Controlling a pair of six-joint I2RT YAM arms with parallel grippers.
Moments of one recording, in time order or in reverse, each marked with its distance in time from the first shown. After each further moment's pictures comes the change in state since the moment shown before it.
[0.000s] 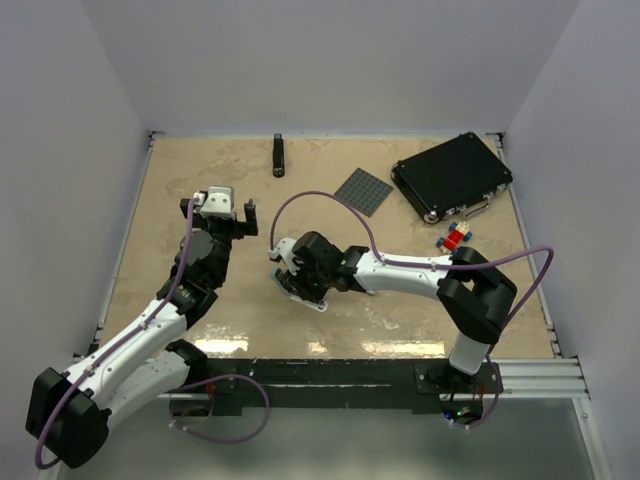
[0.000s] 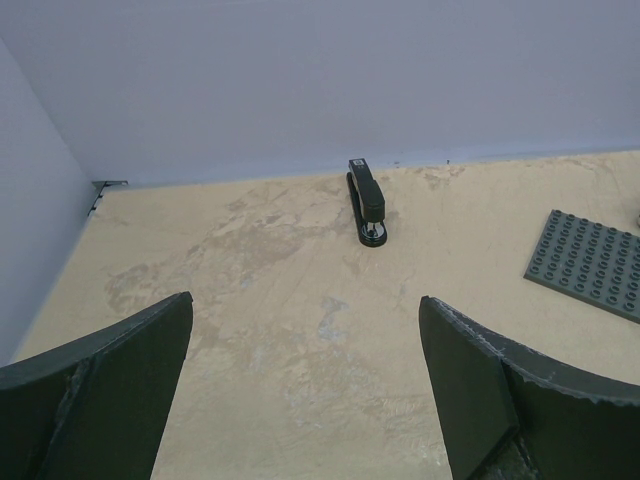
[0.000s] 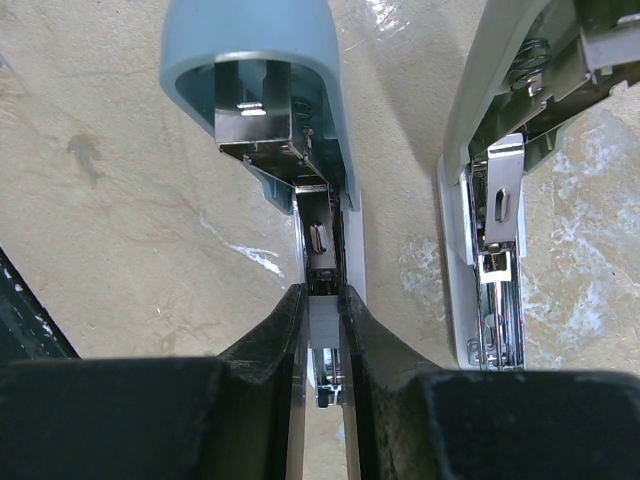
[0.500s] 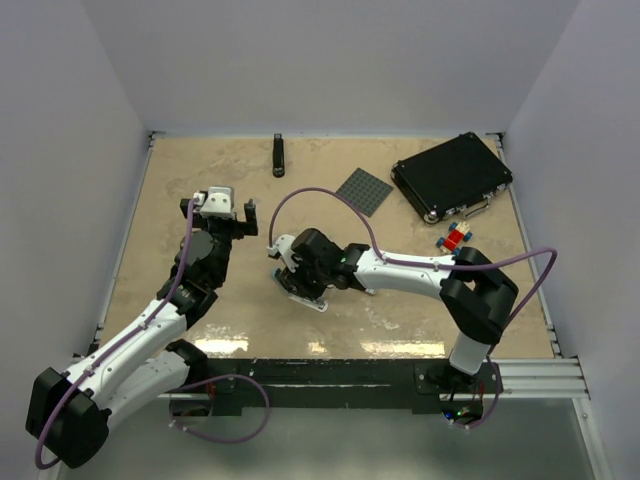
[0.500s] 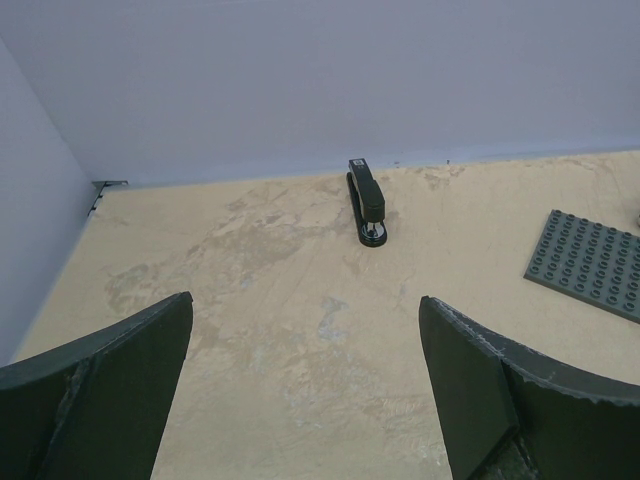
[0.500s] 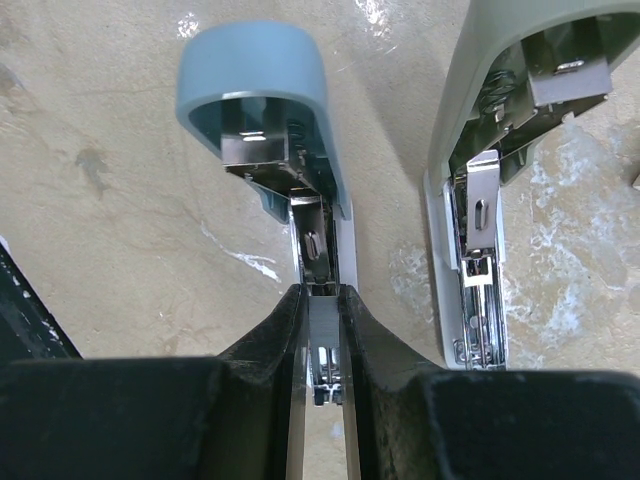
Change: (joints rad) left arm 0.000 0.000 0.000 0.000 0.000 0.000; right arm 0.000 -0.007 0.026 -0.016 0.011 0.000
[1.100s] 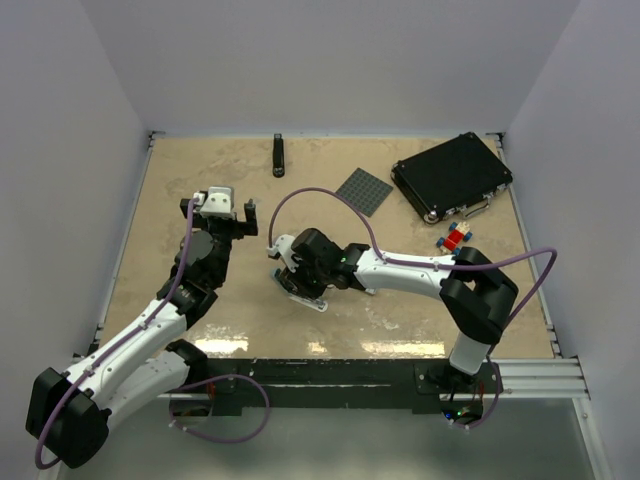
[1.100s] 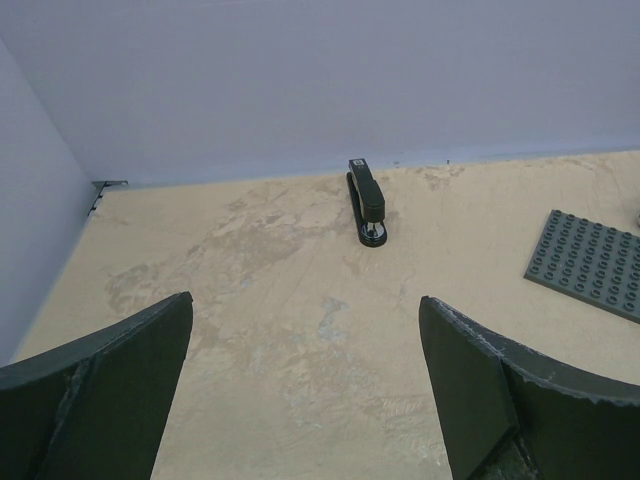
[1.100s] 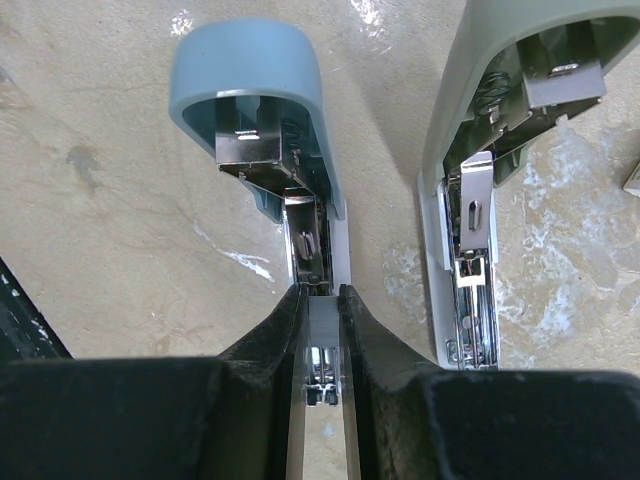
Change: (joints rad) left arm 0.000 0.000 0.000 0.000 0.000 0.000; right arm 0.000 0.000 0.000 0.000 0.007 -0.024
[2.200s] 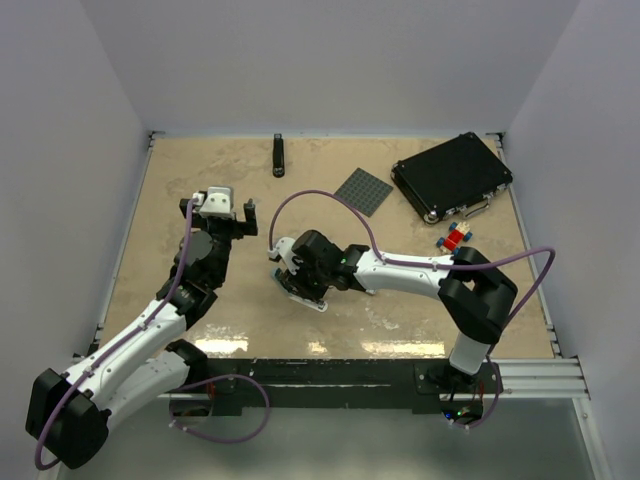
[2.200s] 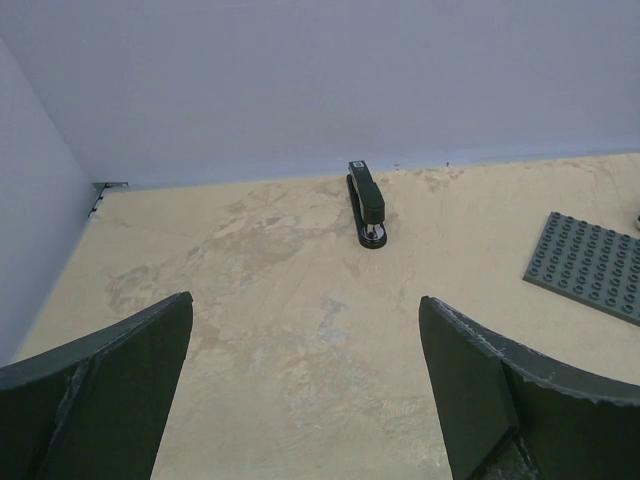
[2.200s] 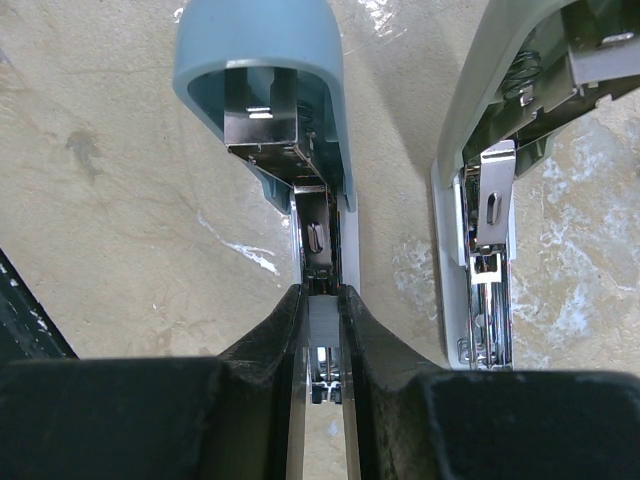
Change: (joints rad) left arm 0.000 -0.005 0.000 0.000 0.000 0.000; right arm 0.000 0.004 -0.013 0.001 -0.017 -0.003
